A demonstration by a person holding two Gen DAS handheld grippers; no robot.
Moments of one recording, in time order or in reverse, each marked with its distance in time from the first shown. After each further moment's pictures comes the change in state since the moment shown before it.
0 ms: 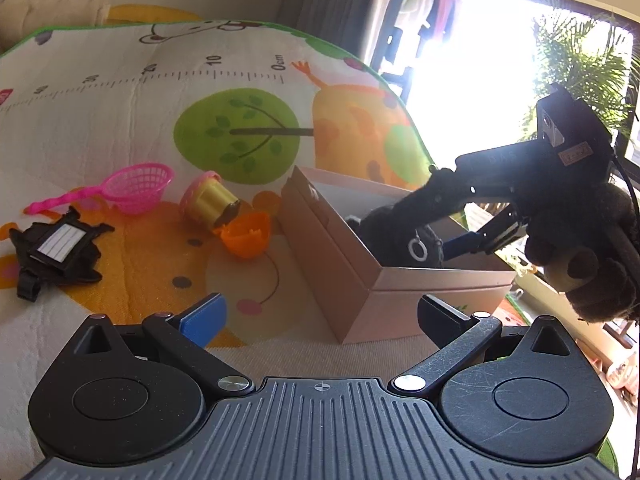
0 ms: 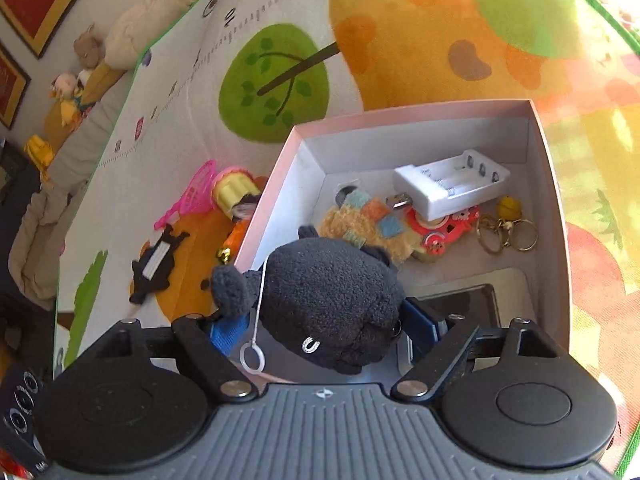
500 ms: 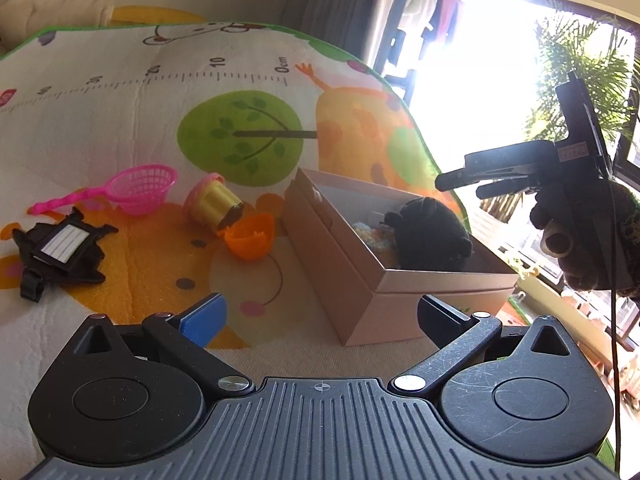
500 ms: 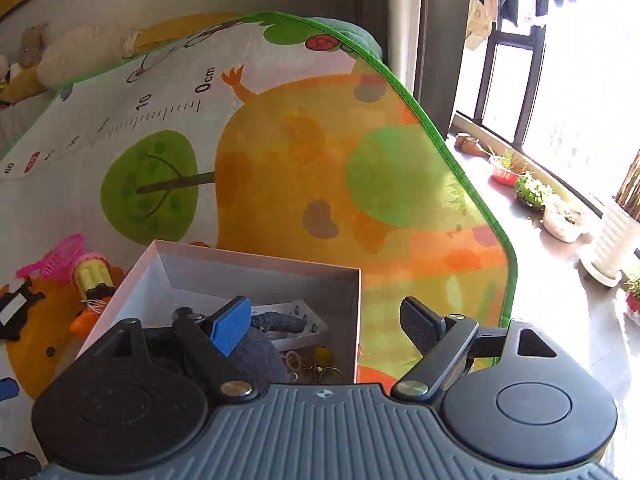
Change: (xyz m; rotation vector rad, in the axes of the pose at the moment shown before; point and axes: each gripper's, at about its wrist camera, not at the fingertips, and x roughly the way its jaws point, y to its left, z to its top) left arm -0.003 0.001 0.000 -0.004 -0.015 0.011; right arm -0.035 0.006 0.017 -0.257 -0.303 -0.385
